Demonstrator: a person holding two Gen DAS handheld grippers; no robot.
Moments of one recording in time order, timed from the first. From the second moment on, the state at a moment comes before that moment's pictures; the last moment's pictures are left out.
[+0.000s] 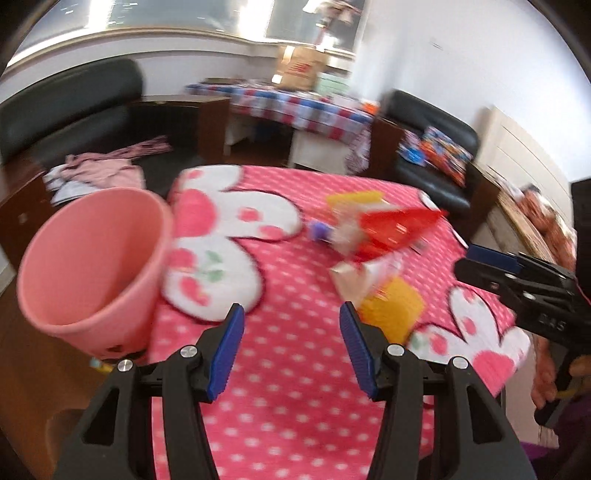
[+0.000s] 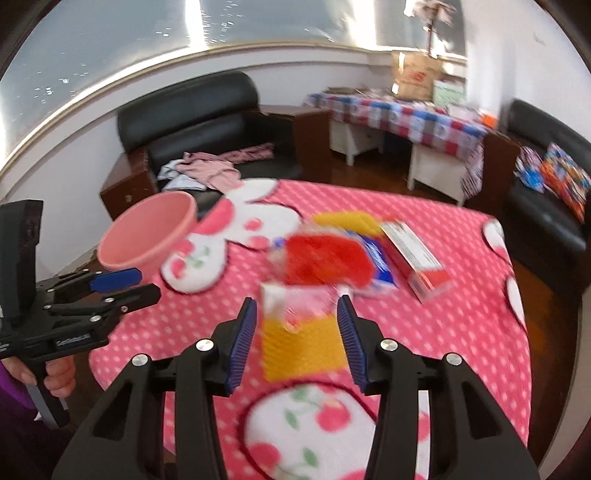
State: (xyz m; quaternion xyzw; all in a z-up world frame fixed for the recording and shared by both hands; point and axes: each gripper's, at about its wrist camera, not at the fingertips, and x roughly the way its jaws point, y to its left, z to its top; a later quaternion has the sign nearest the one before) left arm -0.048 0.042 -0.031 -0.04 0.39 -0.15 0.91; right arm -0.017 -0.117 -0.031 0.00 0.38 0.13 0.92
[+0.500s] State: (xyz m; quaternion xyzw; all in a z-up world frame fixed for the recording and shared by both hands) left arm -0.034 -0.060 -0.060 0.04 0.41 -0.27 0.87; right arm -0.018 -0.165 -0.058 0.03 0.40 0.09 0.91
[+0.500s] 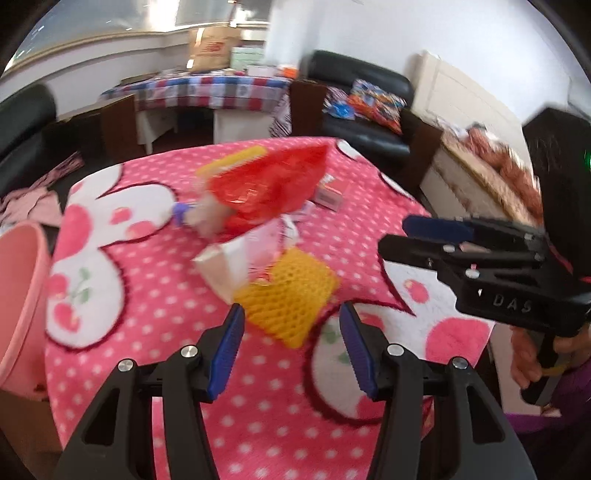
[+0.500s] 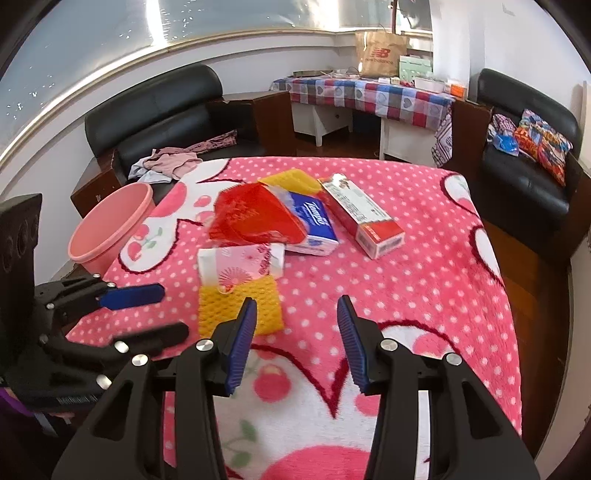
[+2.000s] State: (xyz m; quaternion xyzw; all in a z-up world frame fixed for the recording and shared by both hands) left arm -0.072 0.001 -0.039 0.02 0.39 -0.23 0.89; right arm 0.040 -0.128 -0.032 0.01 0.35 0.18 0.92
